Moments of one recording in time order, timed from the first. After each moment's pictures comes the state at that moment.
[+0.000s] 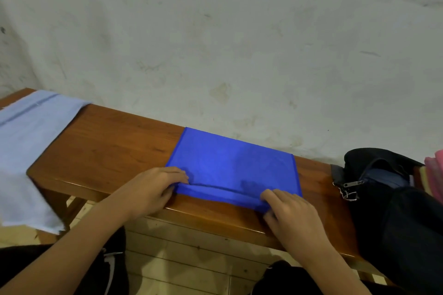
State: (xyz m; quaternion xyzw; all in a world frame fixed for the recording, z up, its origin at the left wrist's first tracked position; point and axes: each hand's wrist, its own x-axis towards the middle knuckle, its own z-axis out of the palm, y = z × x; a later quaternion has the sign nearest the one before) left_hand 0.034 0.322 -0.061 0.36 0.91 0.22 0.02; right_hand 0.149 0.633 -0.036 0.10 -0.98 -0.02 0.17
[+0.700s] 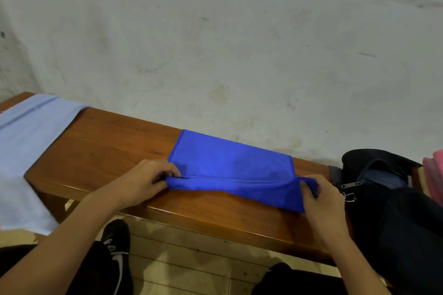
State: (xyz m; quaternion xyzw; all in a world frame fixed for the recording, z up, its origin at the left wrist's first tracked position) left_hand 0.012 0.316 -0.053 0.31 0.90 0.32 0.06; right_hand 0.131 0.691 -0.040 -0.21 -0.90 0.34 0.19
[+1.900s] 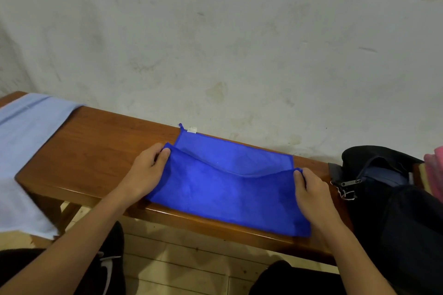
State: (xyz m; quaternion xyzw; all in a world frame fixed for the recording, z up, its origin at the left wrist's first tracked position) left_hand 0.014 0.354 -0.049 0.09 0.86 0.51 0.00; right_hand 0.113 0.690 -0.039 -0.18 -0.91 0.36 0.11
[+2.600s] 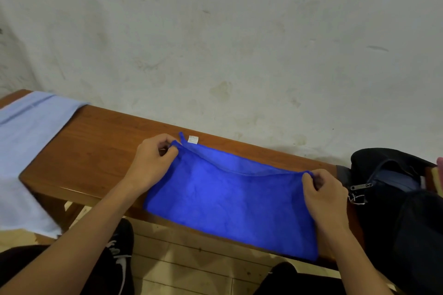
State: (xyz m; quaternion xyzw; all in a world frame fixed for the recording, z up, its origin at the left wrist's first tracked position) left_hand 0.002 0.357 -0.036 0.08 0.84 0.54 -0.04; right_hand 0.108 0.688 -0.043 -0.22 -0.88 0.35 0.24
